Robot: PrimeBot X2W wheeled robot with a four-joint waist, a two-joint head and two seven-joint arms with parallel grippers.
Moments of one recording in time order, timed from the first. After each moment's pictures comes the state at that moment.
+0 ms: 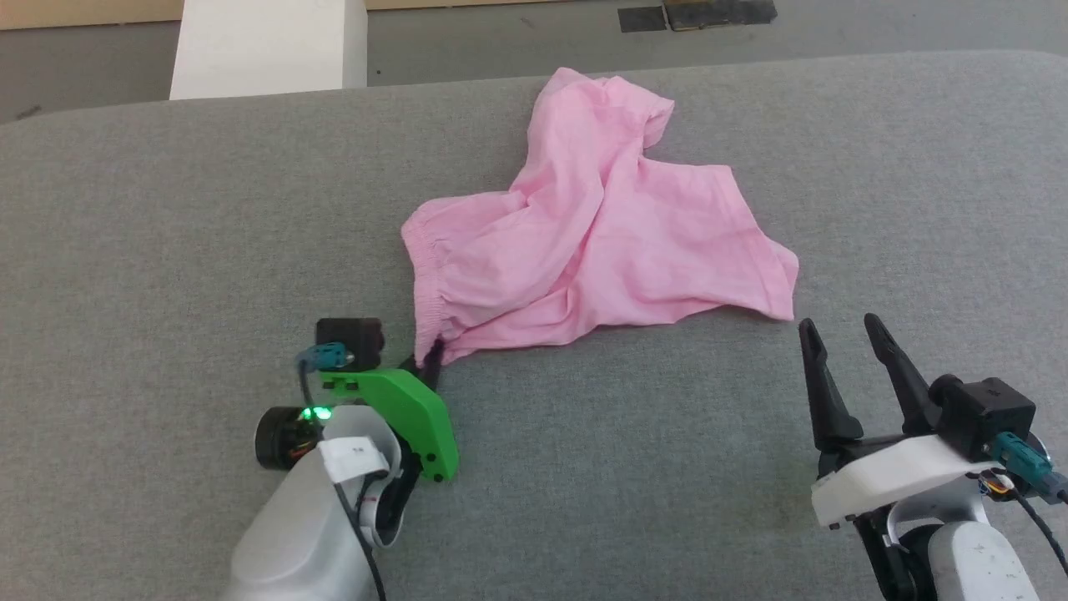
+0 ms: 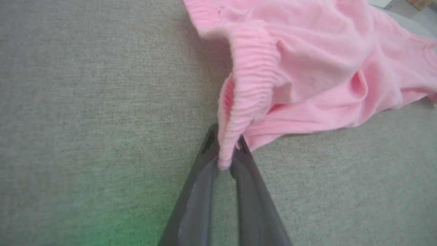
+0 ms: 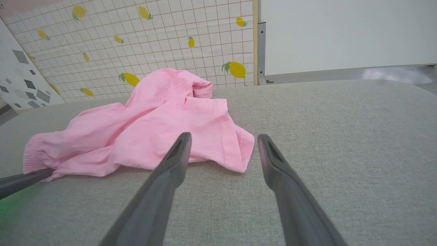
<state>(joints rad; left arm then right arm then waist) -0.44 0.16 -0.43 0.55 -0.56 0.03 0.06 -0.08 -0.05 -0.01 0.06 0.18 0.13 -0.10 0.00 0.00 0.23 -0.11</state>
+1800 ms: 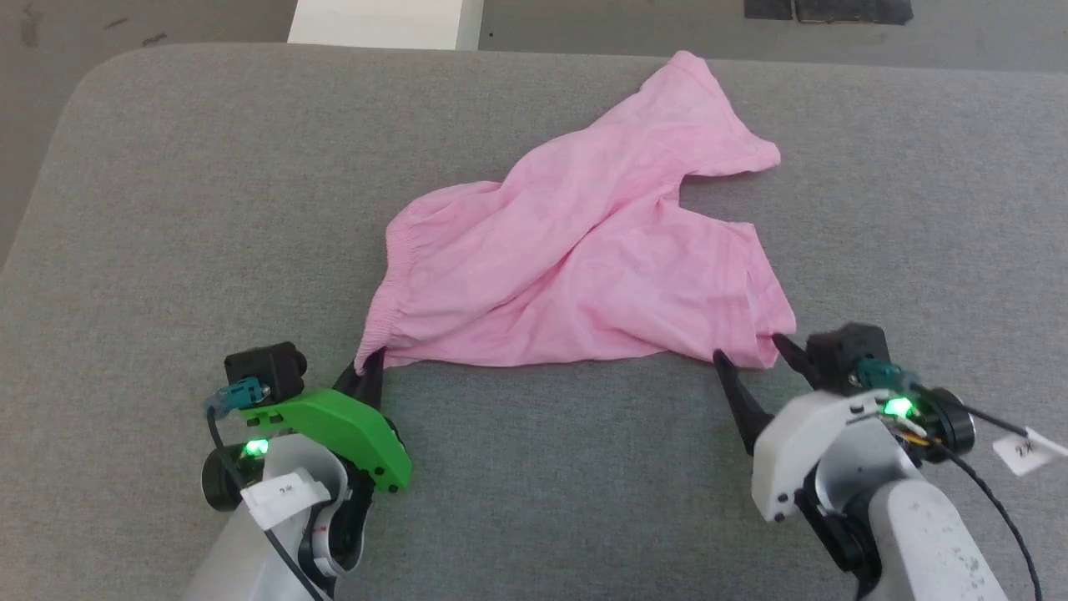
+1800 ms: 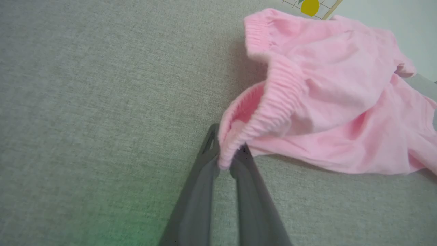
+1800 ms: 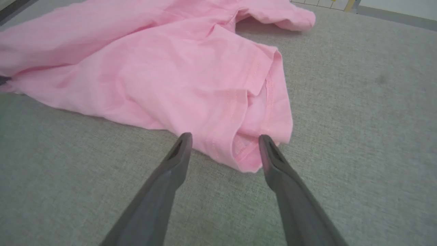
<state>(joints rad) -0.29 0.22 -0.33 0.31 -0.67 0.12 0.01 -0.20 -0.05 0.12 0.15 0.08 0.13 0.28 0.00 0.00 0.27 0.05</state>
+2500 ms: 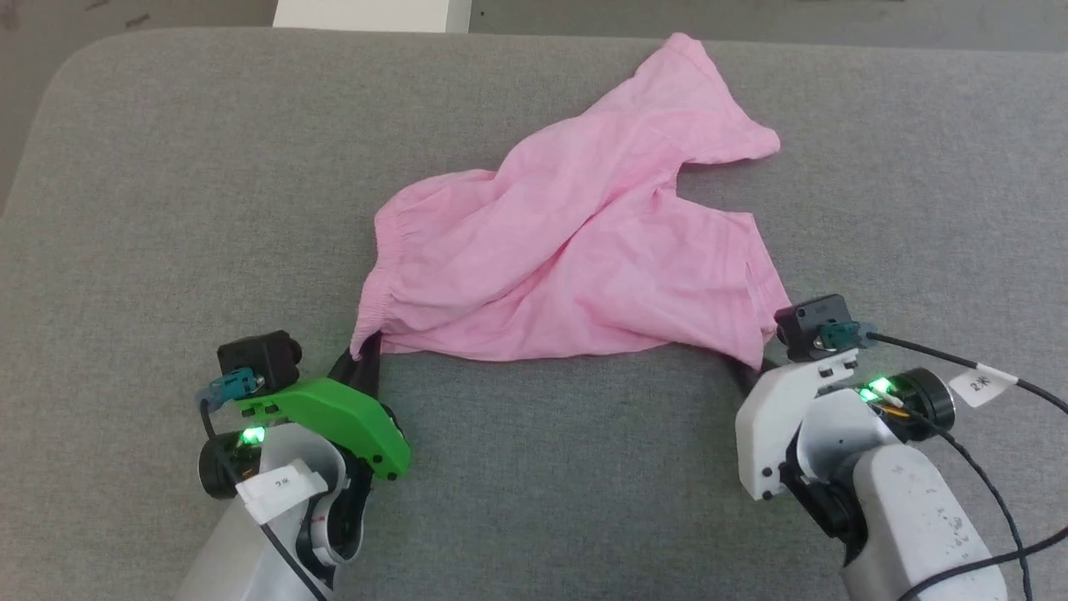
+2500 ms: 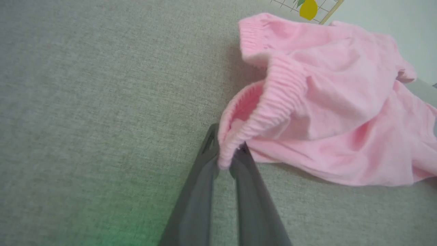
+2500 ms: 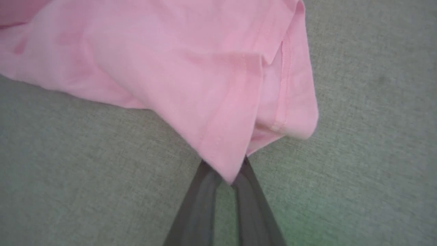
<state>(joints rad) -0.30 0.22 -0.33 0.30 -0.68 0.11 0.00 -0.29 -0.06 0.16 0.24 0.09 0.13 0.45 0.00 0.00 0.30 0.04</state>
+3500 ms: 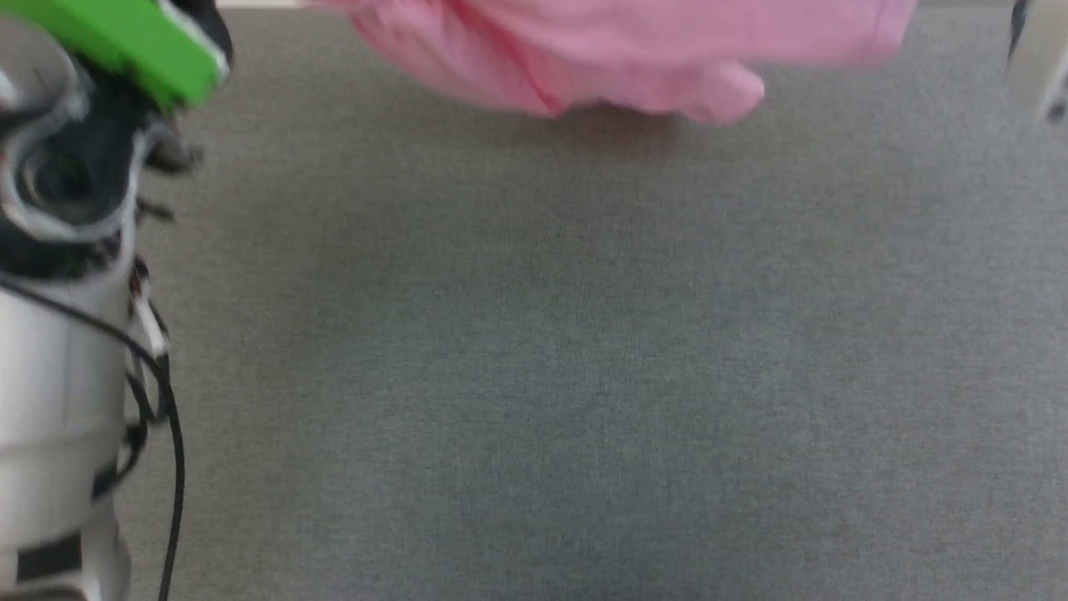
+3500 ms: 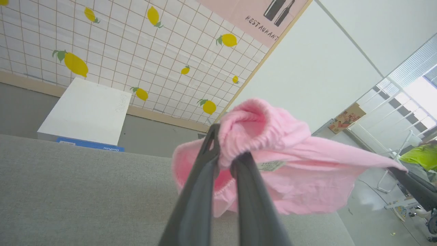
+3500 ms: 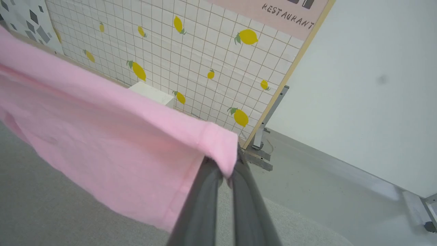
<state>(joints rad) -0.85 0.39 -0.17 -0.12 -1.00 0.25 0.52 -0.91 -0.38 0.11 -0.12 0.30 0.13 0.79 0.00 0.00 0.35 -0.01</state>
